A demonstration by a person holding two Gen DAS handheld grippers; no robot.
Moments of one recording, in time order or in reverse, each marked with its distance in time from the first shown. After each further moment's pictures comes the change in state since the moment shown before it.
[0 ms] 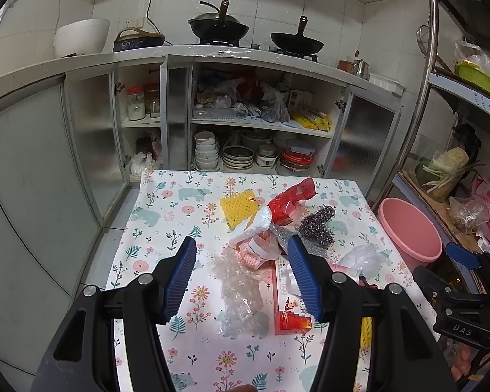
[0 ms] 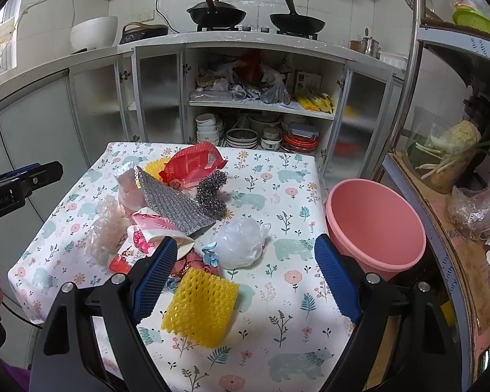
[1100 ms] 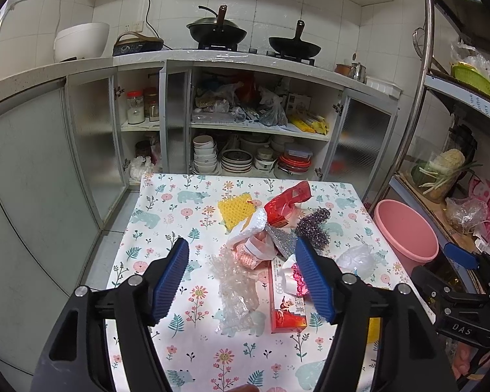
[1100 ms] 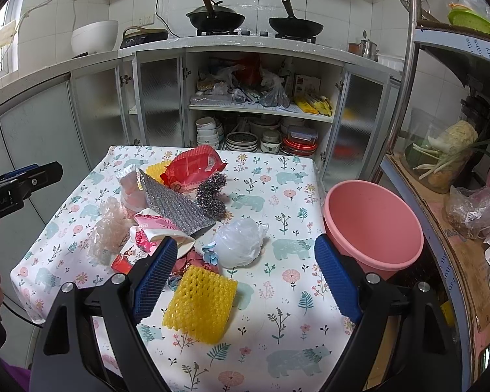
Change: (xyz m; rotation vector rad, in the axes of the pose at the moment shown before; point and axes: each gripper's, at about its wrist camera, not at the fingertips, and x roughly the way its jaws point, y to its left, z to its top) left arm -0.011 -0.003 0.002 0.003 -0.015 -0.004; right arm -0.008 -0.002 0.000 0.005 -0.018 0.004
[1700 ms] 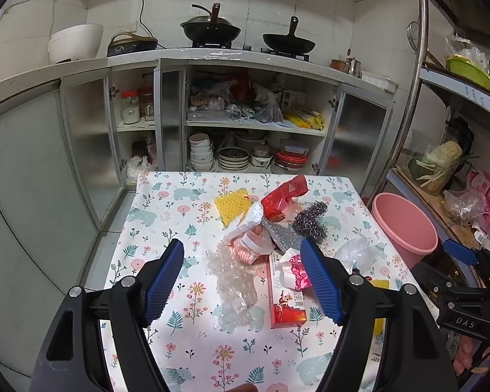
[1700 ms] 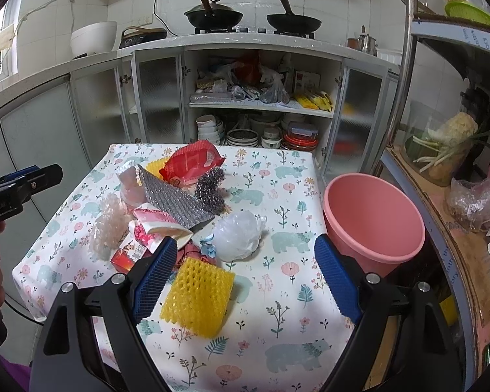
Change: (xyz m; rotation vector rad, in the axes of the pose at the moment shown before) left arm 0.005 -0.002 -0.006 0.025 0.017 -0.013; right arm 0.001 -0.006 -0.011 0.023 0.022 0.012
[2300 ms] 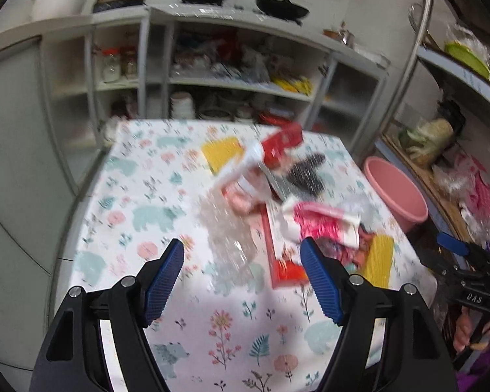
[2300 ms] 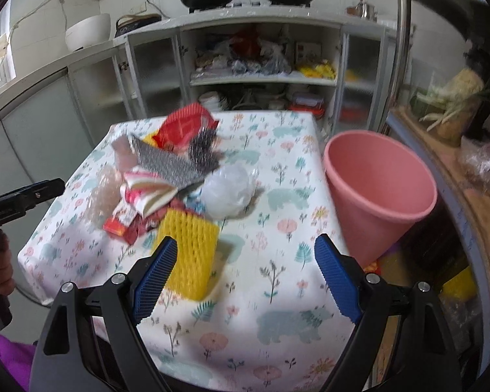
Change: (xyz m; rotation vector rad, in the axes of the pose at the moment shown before) left arm 0.036 0.018 -0.042 -0.016 0.173 -0.129; right arm 0.016 -0.034 -0.037 0.073 0.121 0.106
